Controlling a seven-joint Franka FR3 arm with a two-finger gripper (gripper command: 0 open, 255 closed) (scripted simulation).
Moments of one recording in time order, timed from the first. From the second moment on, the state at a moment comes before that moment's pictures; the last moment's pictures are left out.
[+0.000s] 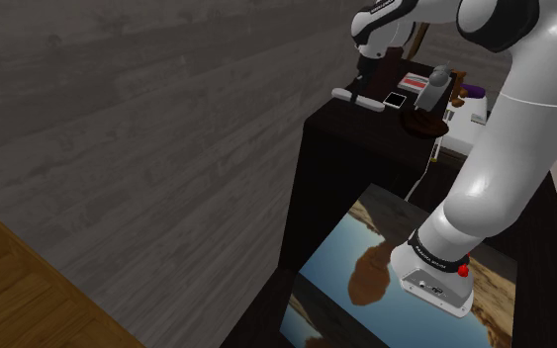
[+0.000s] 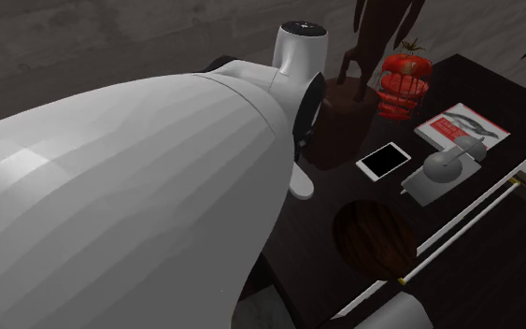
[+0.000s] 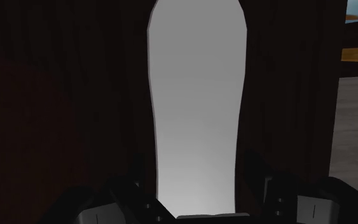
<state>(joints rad) -0.19 0.22 -0.53 -1.91 0.15 2.09 -0.86</state>
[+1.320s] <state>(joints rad) -0.27 -0.02 -0.63 -2.02 0.01 1.99 -0.97</state>
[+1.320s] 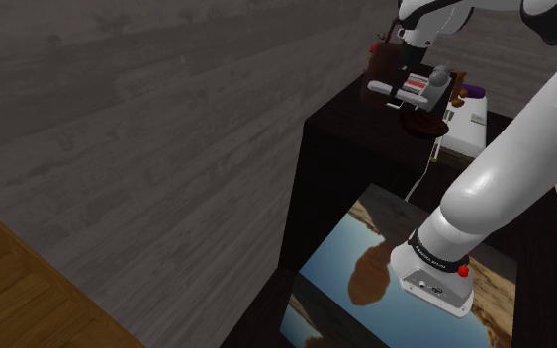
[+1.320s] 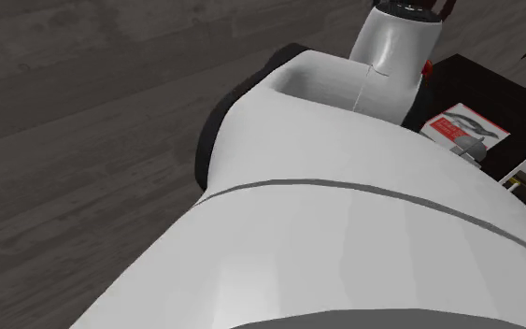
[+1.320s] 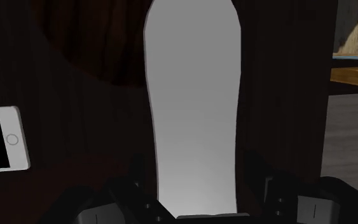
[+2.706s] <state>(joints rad) -0.38 -0.05 -0.77 -2.19 -0.02 2.13 -1.20</state>
